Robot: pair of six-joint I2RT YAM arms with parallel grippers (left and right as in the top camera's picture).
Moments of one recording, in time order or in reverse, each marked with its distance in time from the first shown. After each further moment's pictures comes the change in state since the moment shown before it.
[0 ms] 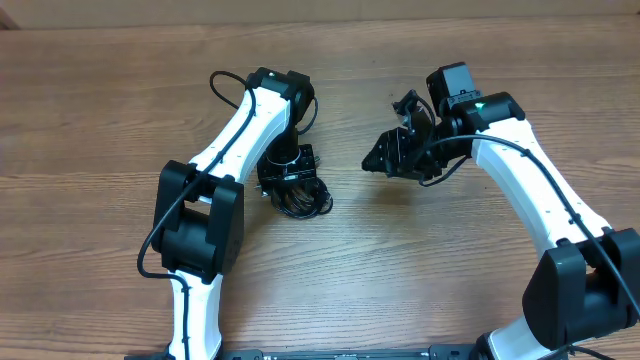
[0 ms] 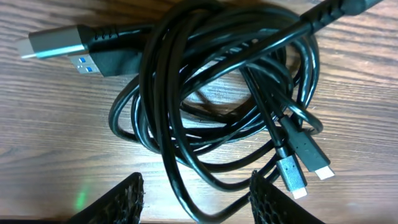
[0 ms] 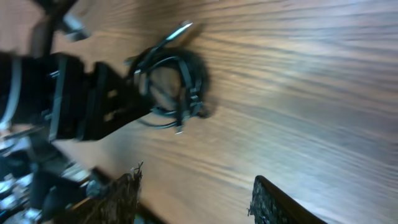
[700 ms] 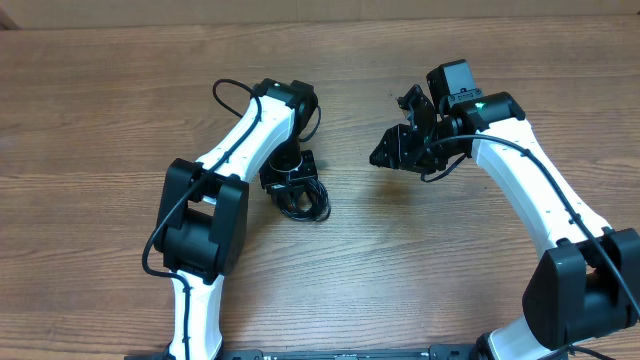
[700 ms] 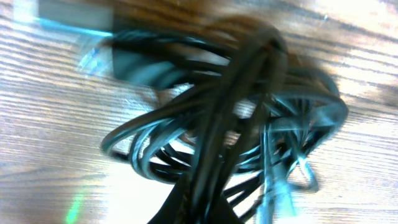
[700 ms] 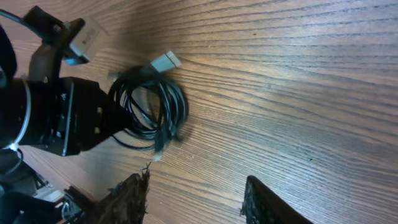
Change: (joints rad) left arm -0.011 0.003 -0.078 0.098 -0.040 -0.058; right arm 0.000 0.000 0.000 0.047 0.080 0.006
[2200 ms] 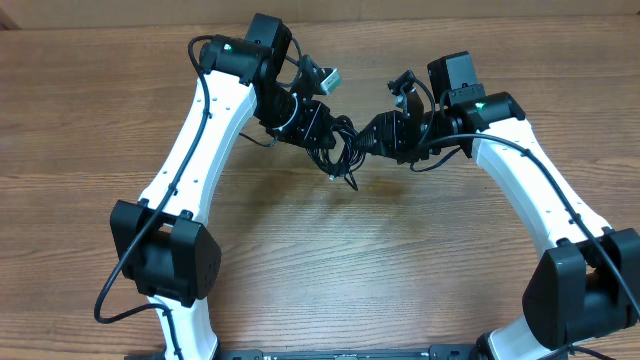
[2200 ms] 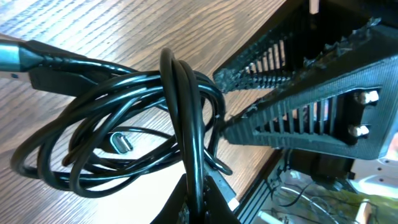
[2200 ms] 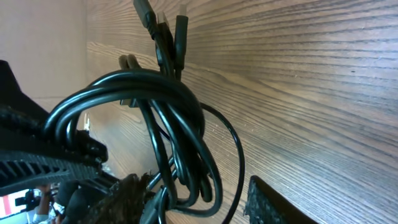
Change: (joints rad) left arm 0.072 -0.169 0.261 -0.018 0.552 0.715; right arm -0.001 0.000 0.000 0.156 -0.245 0.039
